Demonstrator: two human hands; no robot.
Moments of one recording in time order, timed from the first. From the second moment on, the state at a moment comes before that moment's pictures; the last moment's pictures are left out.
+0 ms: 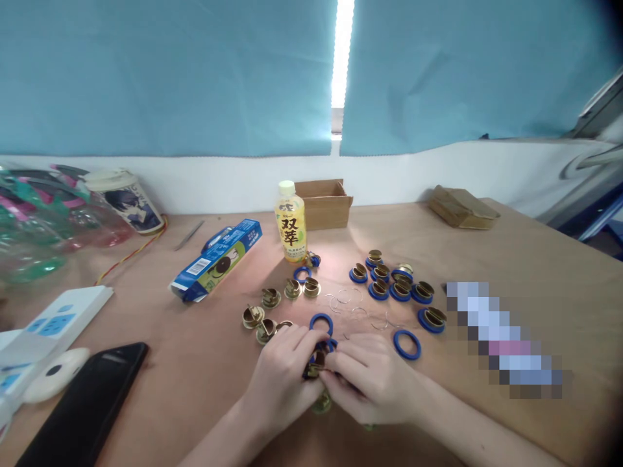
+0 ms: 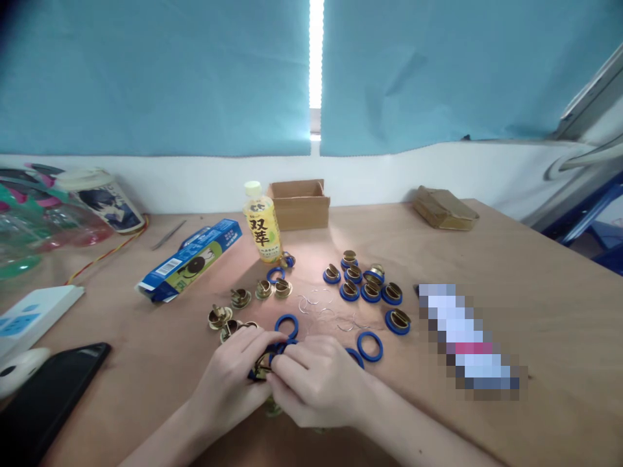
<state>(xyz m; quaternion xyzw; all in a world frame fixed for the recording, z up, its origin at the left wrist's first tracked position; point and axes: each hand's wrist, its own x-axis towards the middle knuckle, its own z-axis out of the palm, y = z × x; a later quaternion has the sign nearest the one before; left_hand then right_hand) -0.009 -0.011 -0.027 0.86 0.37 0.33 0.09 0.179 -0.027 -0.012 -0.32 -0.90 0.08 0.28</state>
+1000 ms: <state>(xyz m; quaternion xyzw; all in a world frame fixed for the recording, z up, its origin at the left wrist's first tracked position) 0.002 -0.015 -0.023 0.88 0.36 0.28 0.14 0.290 0.026 0.028 -0.62 -0.76 0.15 0.16</state>
